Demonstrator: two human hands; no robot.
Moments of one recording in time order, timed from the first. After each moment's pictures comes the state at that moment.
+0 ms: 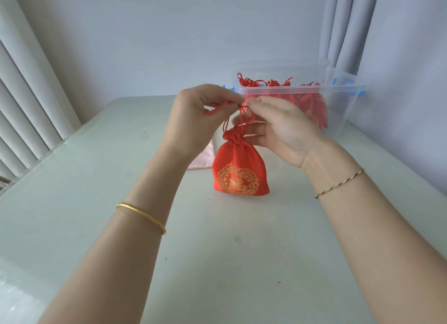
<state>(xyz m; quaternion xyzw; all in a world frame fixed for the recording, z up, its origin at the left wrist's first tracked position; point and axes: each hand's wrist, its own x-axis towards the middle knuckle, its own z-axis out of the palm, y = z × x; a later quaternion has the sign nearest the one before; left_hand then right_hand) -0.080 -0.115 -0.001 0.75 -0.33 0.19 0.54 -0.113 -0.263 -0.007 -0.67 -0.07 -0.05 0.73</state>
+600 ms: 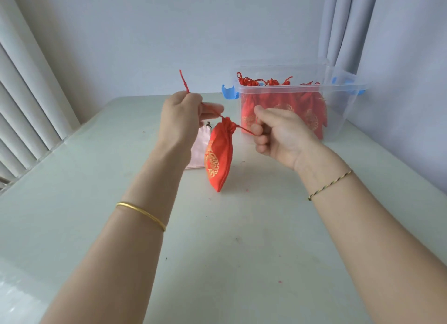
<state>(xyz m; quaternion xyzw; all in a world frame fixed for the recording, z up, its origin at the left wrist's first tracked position) -0.075 -0.112 0.001 0.69 -0.13 0.06 0.71 -0.105 -0.269 -0.021 -0.62 0.06 -0.07 0.78</state>
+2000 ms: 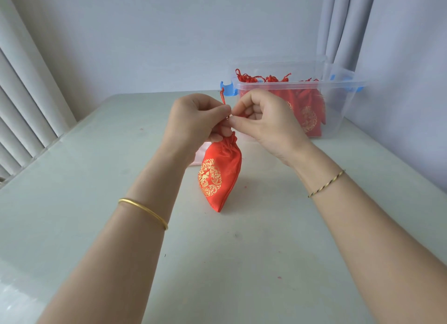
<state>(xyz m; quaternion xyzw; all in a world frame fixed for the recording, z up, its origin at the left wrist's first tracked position) -0.079 -0.121 -0.006 0.75 -0.17 0.01 0.64 -0.109 -0.253 -0.020 -0.82 -0.10 -0.24 0.52</state>
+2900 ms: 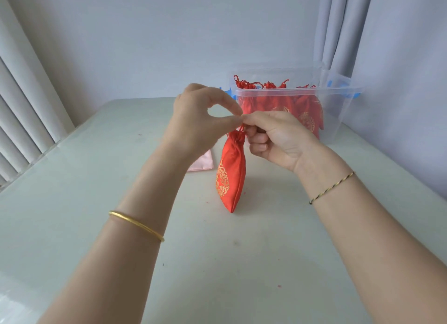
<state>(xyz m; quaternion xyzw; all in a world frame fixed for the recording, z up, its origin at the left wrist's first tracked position) -0.091 -0.119 0.009 0.83 -0.27 0.14 0.47 -0.107 -0.262 -0.014 -0.61 0.04 -0.05 0.79</state>
